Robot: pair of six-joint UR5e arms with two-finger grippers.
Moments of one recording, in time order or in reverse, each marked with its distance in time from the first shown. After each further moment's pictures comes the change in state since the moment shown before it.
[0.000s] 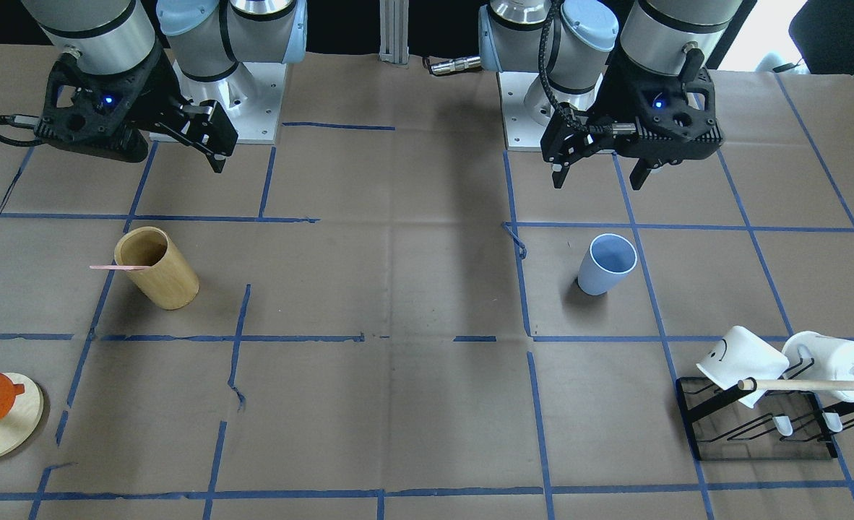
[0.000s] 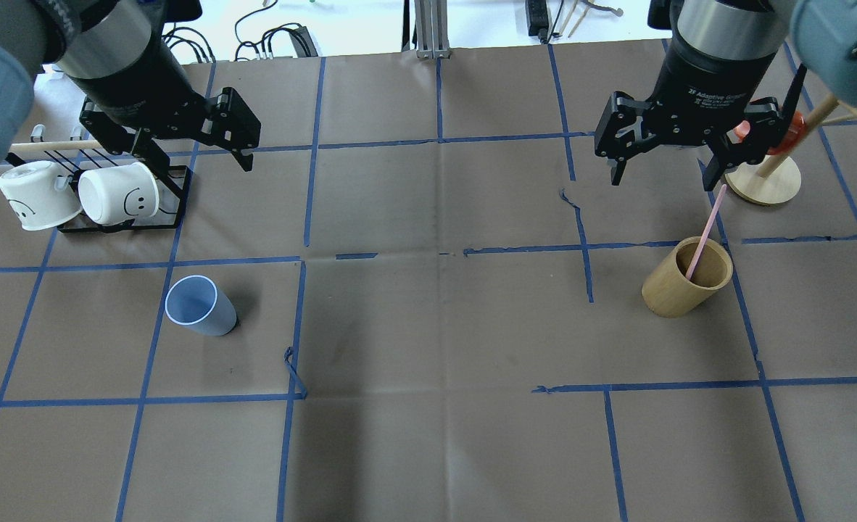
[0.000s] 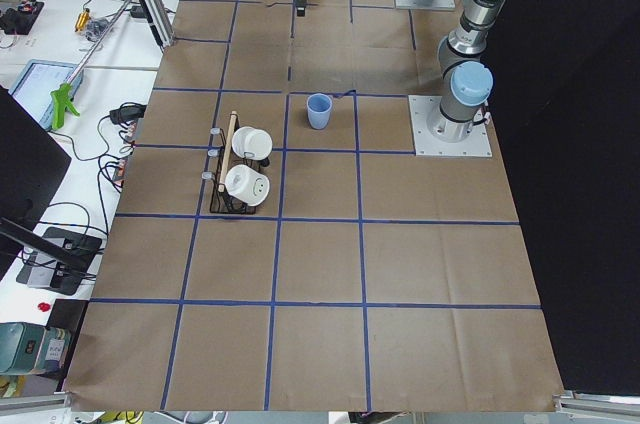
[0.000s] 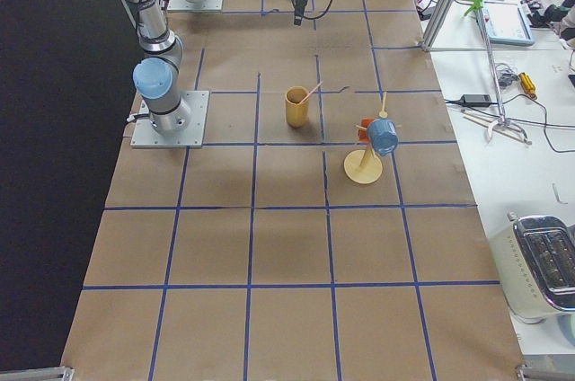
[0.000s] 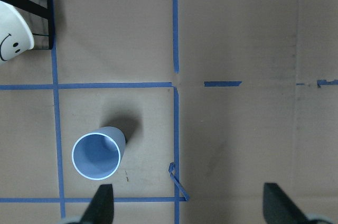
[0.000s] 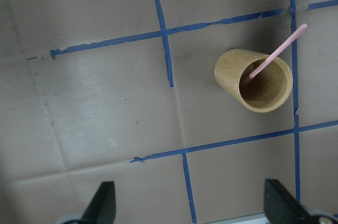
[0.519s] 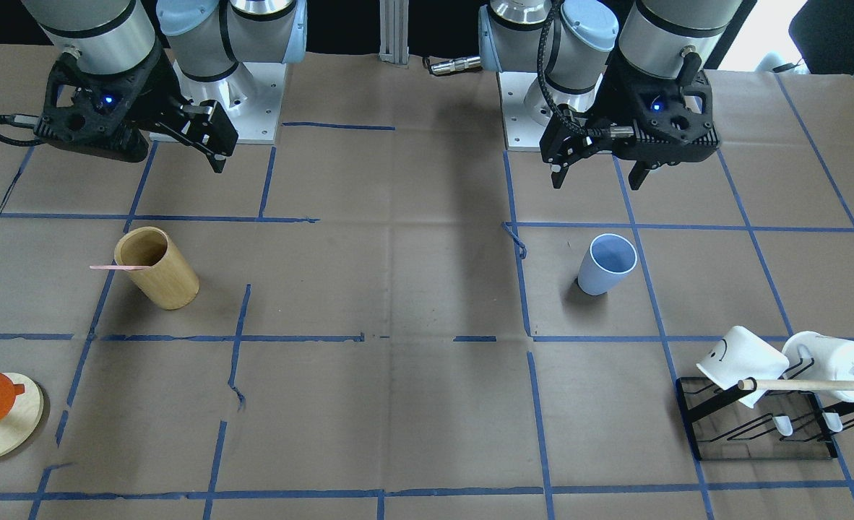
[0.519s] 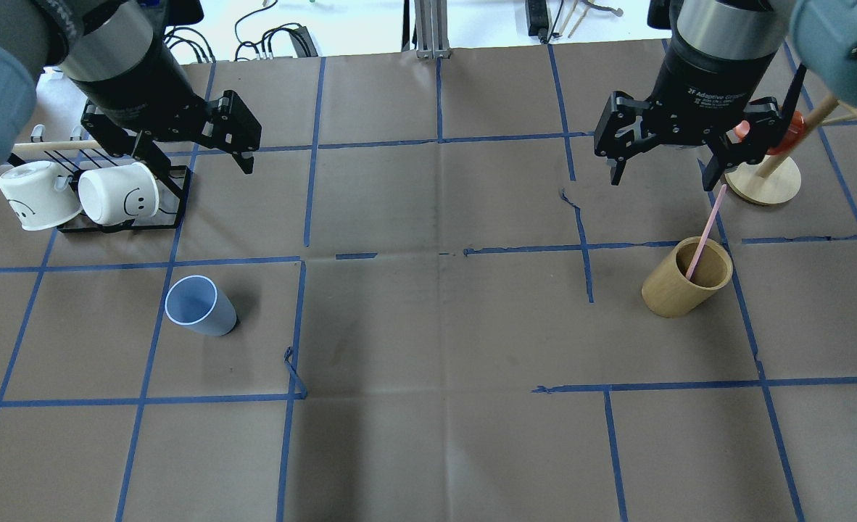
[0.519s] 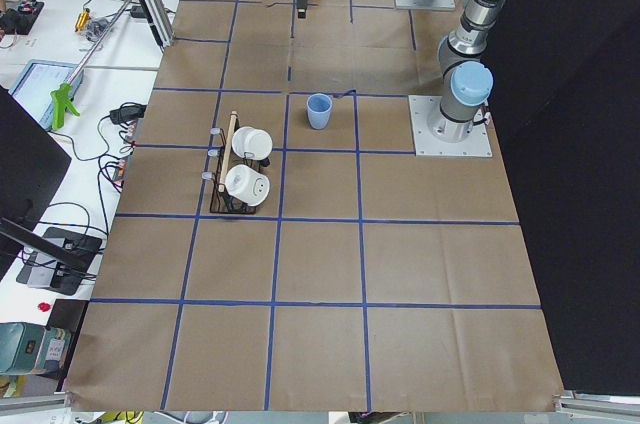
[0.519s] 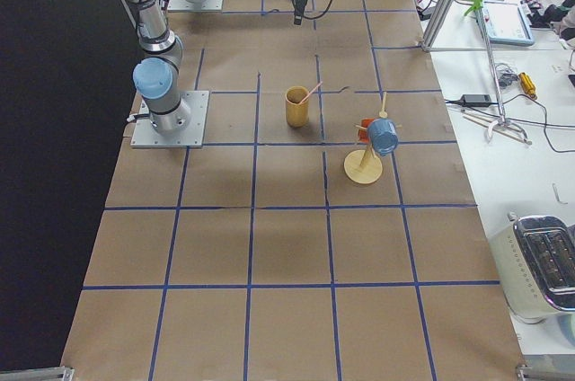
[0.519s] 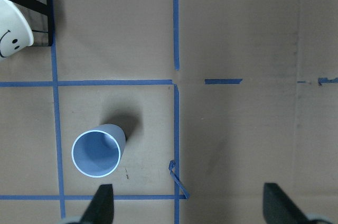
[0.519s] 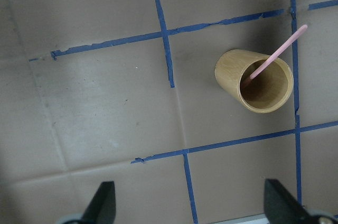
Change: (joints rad) left arm 0.003 0.000 -0.003 -0.007 0.000 -0.003; right arm 0.000 0.000 -0.001 -0.005 0.003 0.003
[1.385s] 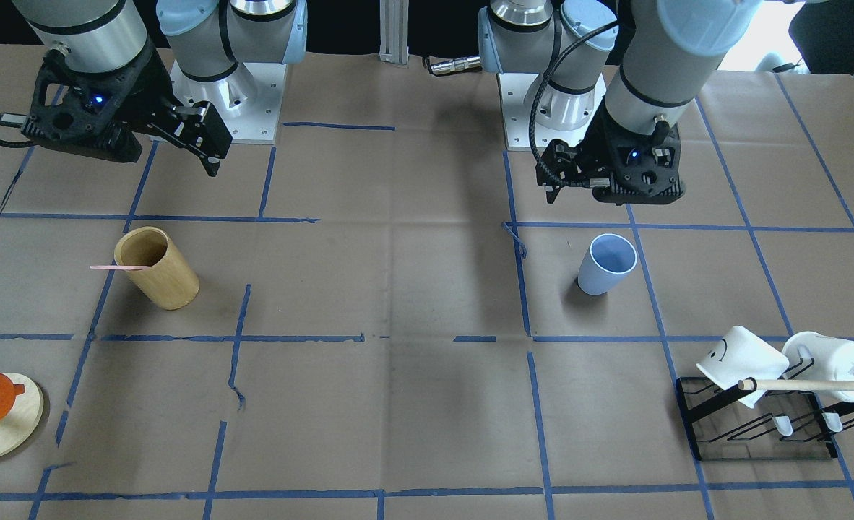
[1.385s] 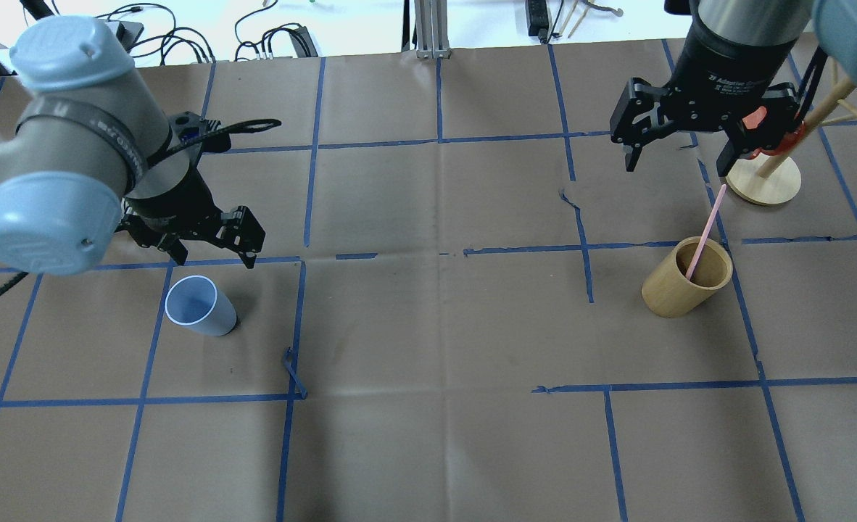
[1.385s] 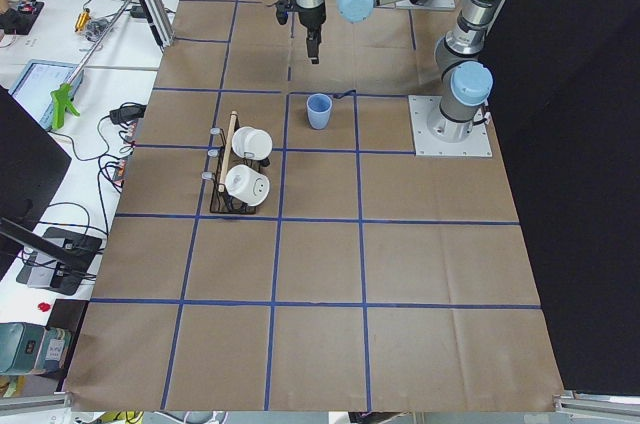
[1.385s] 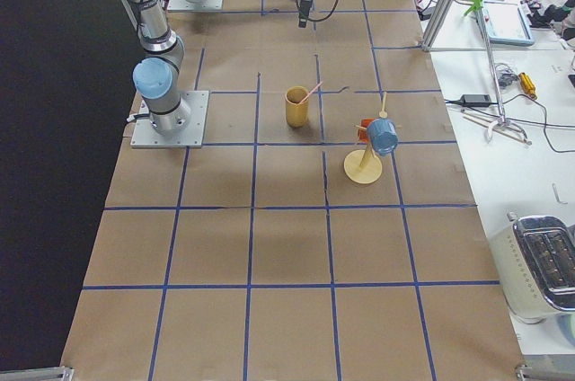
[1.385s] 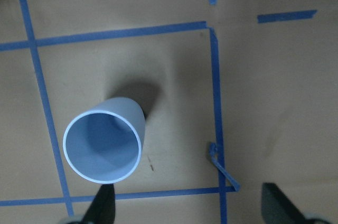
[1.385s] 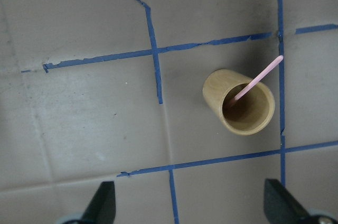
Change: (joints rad) left arm 0.095 -0.009 -0.389 0.268 0.049 0.190; right arm -0.064 0.005 -0.006 -0.037 -0.010 -0.121
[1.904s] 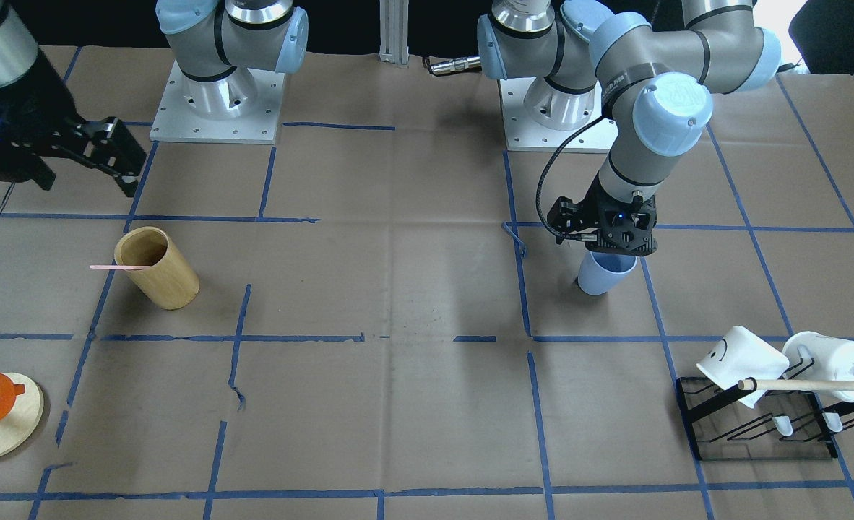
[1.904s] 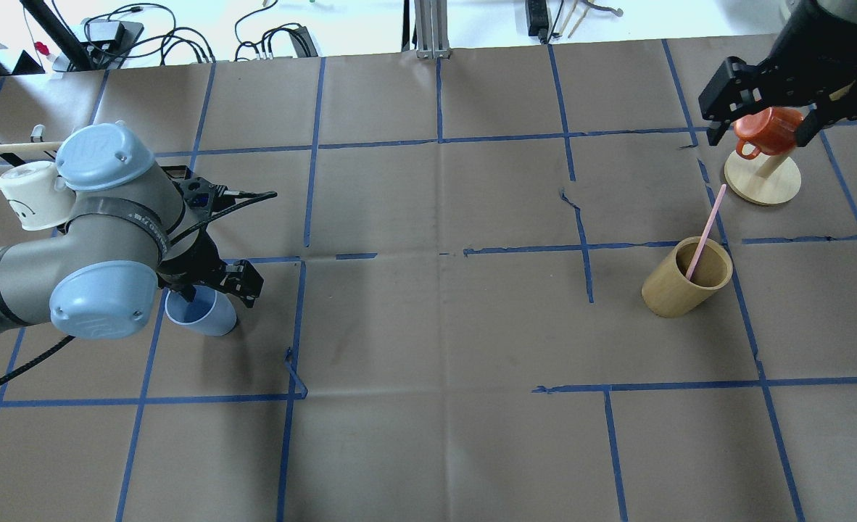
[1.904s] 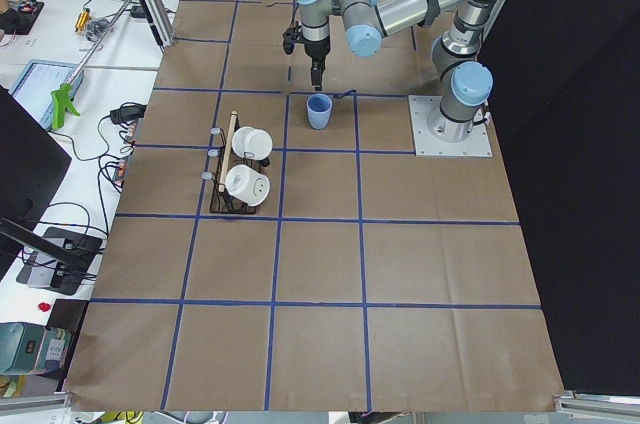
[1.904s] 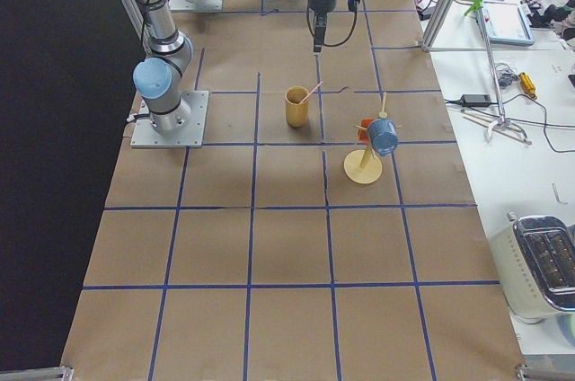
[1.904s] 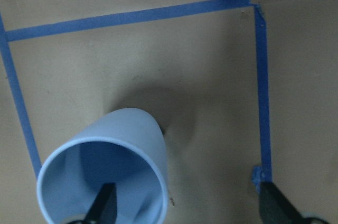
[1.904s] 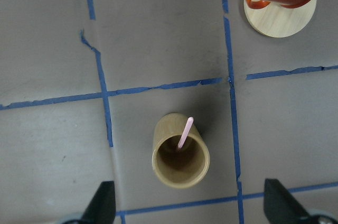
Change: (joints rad) left arm 0.054 -0.072 -0.168 0.241 0.005 0.083; right arm -0.205 -0.001 0.079 -0.185 0.010 -0.198
